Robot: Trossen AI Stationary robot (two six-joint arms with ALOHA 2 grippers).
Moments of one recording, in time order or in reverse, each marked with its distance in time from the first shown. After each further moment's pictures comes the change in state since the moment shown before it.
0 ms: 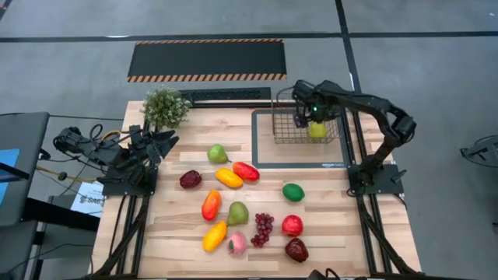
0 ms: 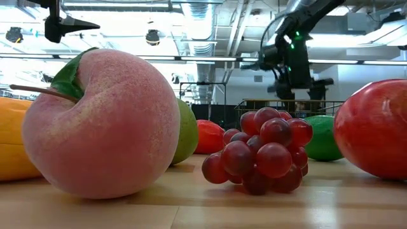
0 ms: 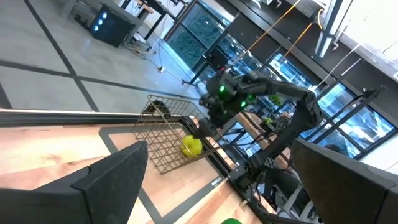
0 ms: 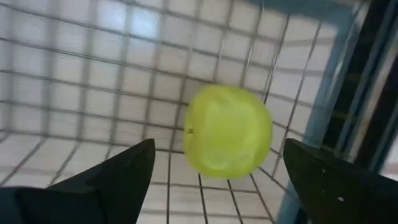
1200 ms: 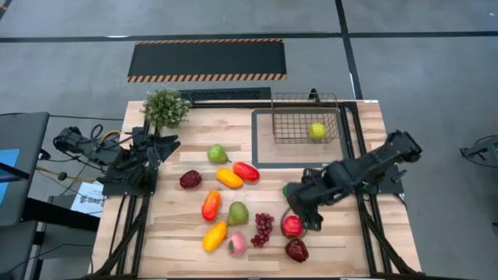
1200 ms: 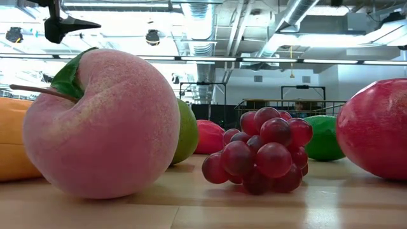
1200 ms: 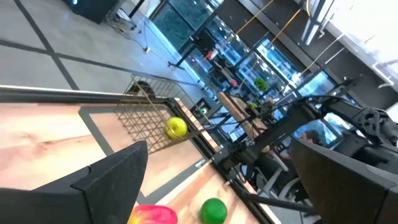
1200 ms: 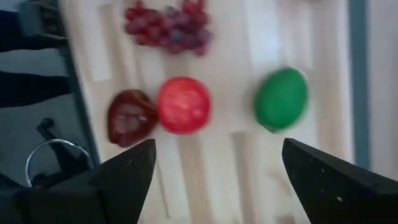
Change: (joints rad) left arm 0.000 0.000 0.000 -0.032 0.095 -0.071; right arm 1.186 -0.021 0.390 -0.176 -0.182 0.021
